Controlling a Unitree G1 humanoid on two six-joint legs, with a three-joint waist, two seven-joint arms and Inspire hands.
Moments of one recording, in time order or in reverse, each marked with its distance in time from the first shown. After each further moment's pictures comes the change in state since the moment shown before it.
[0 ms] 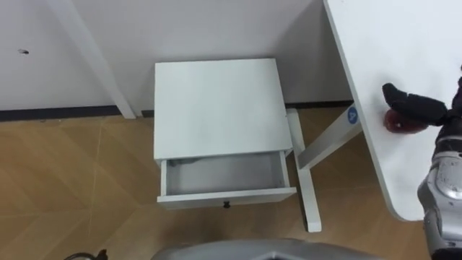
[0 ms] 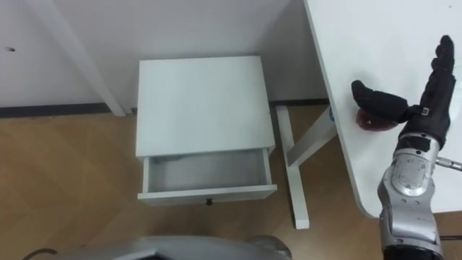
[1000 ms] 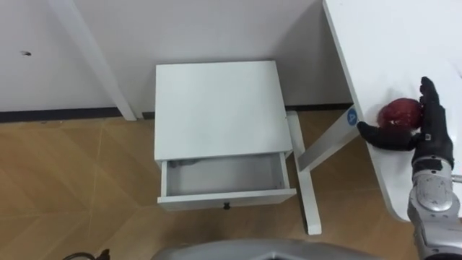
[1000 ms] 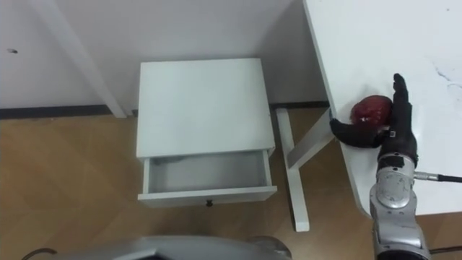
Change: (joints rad) left arm -0.005 0.002 0.010 0.015 0.010 -0.011 -0.033; right arm -0.003 0.005 0.026 0.198 -0.140 -0.005 0.097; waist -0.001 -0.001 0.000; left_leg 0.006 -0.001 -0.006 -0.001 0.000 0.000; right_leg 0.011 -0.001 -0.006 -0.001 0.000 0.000
